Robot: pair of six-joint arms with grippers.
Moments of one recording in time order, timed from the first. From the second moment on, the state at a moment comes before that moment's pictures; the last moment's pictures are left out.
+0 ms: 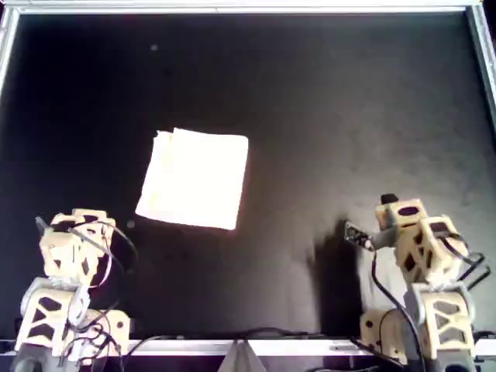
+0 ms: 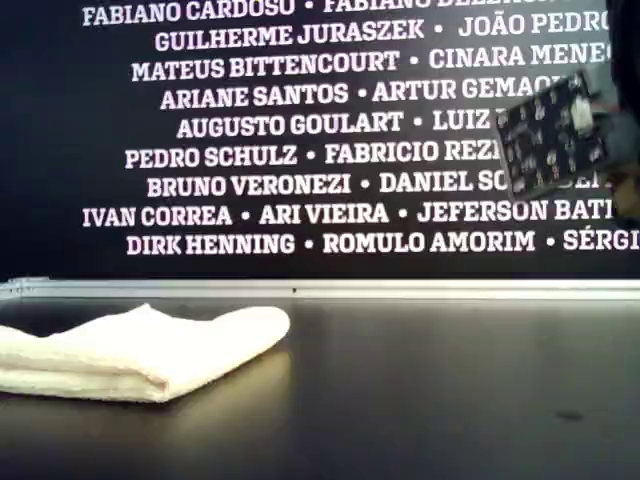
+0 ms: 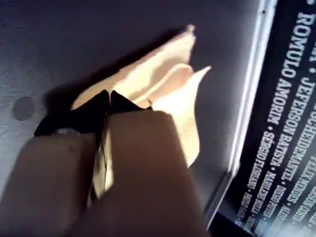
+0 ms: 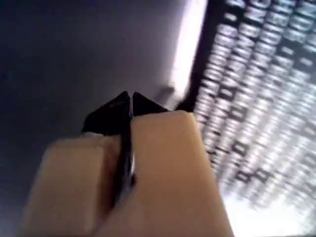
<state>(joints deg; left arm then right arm) -6.3 177.5 173.5 30.8 -3.6 5.8 4.4 176.4 172.6 27.8 2.4 -2.4</state>
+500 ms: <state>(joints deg) -3.5 177.5 173.5 45.0 -3.5 6.1 1.2 176.4 173.3 33.0 1.8 -1.7</state>
